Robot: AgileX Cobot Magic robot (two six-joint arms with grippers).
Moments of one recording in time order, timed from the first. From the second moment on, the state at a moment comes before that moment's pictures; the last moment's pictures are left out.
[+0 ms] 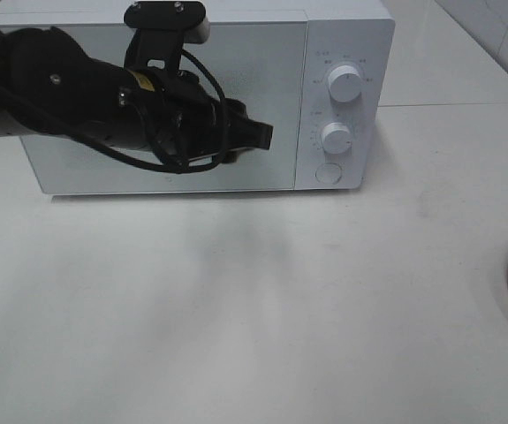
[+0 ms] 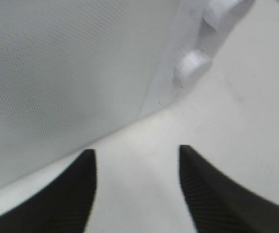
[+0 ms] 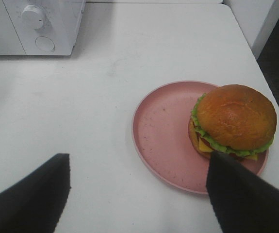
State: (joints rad) left arm -0.71 1.75 -1.05 -0.41 0.01 0.20; right arm 0.07 0.00 -0.51 -0.11 1.04 0.08
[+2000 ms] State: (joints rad) left arm 0.02 0.64 -0.63 -0.06 1.15 0.07; right arm 0.07 0.00 -0.51 -0.11 1.04 0.08
